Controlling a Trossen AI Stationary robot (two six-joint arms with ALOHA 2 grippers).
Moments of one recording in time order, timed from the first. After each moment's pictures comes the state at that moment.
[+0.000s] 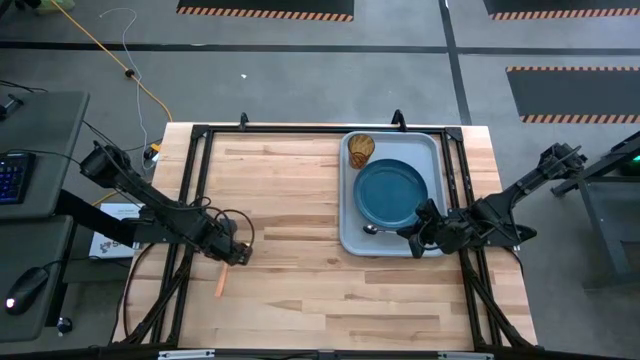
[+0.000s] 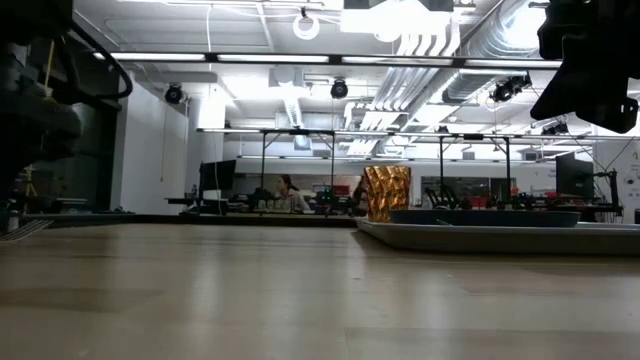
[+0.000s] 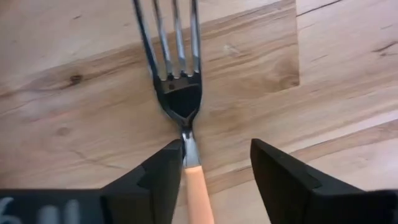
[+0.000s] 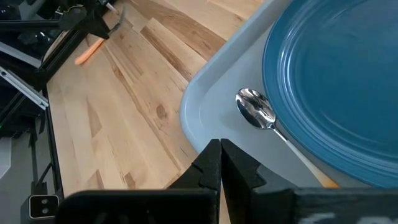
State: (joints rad) left arm -0.53 1.21 0.49 -0.66 0.02 -1.83; right arm 0.58 0.83 0.51 -0.48 0.55 1.20
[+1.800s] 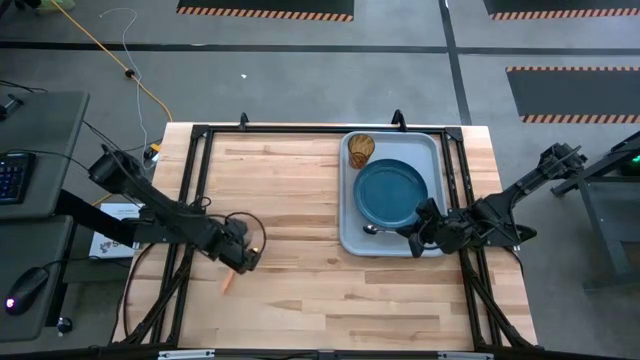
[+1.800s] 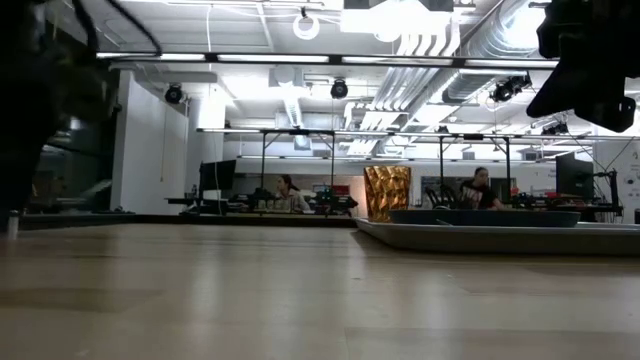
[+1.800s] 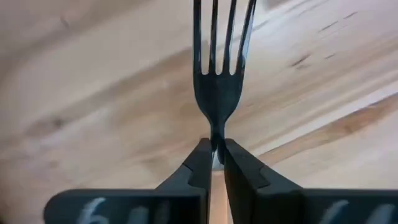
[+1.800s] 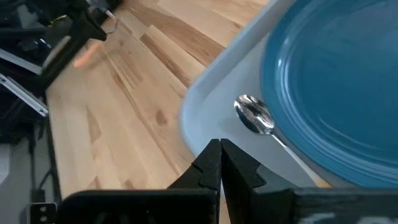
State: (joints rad) left arm -0.55 1.35 0.70 -0.81 -0.12 -1.68; right arm 0.58 0.83 0.51 -0.48 0.57 1.21
